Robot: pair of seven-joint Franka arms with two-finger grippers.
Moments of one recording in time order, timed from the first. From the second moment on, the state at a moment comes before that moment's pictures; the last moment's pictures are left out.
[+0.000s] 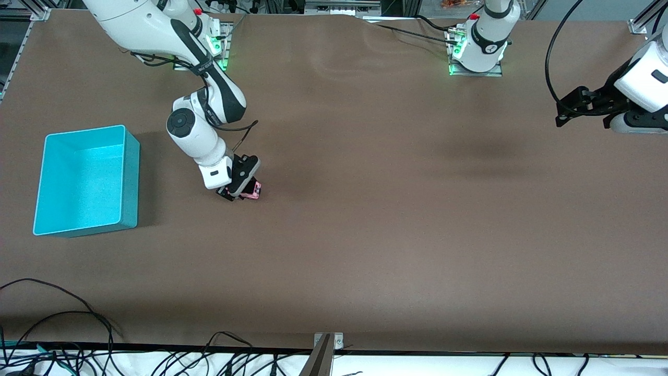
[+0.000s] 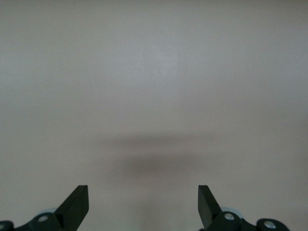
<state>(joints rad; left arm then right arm) -0.03 -0.02 -0.03 -1.60 0.01 1.54 -0.04 0.17 0.46 0.23 -2.20 0.04 2.86 -0.73</state>
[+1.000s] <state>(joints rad) -0.03 0.01 -0.01 -1.54 0.01 1.54 -0.04 0.10 0.07 0.00 -2.02 0.20 2.12 -0.82</state>
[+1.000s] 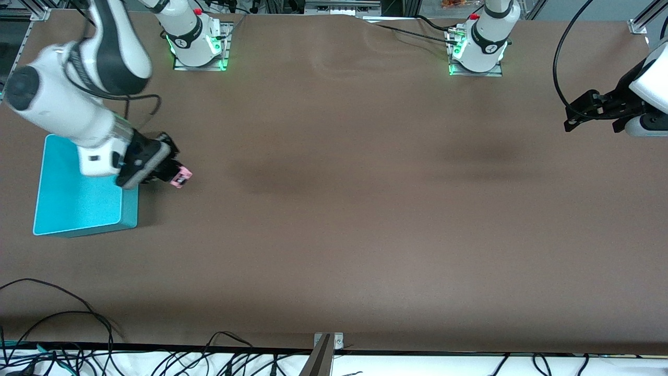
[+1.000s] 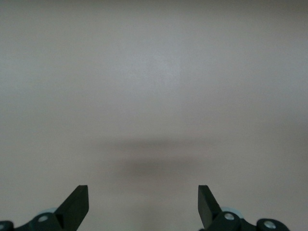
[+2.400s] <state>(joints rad) -0.03 0.01 -0.02 -1.54 0.01 1.54 -0.04 0.07 0.17 -0.53 -2.25 0.16 2.28 -1.53</state>
